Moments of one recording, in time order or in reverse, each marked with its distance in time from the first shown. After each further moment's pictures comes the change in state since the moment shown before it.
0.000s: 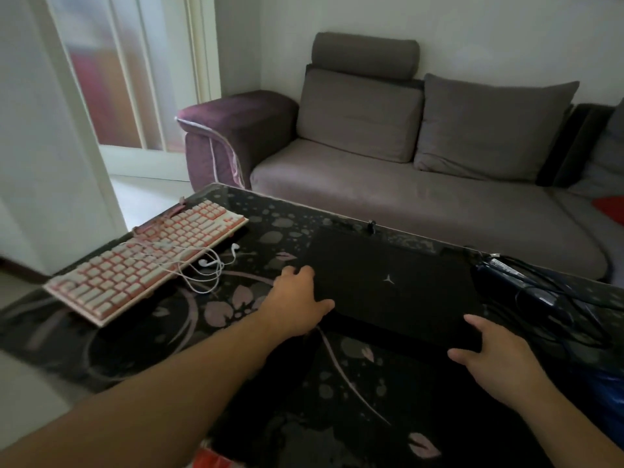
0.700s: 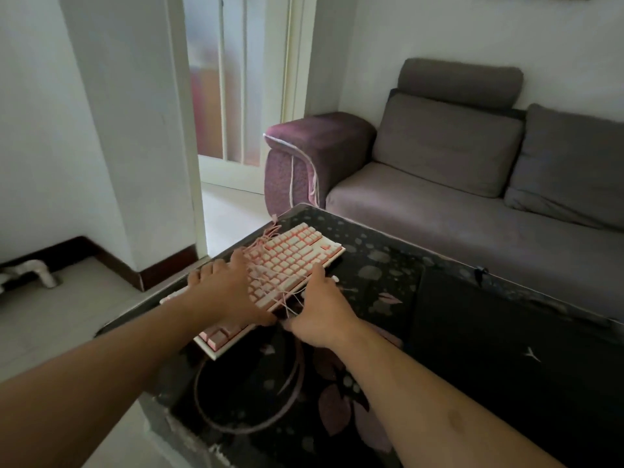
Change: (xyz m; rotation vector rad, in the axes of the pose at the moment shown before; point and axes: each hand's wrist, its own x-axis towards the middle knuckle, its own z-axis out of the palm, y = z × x) left_hand 0.009 -0.233 -0.154 0.294 0.164 -0.331; right_hand -0.014 -0.364 0.189 0.017 -0.321 -0.676
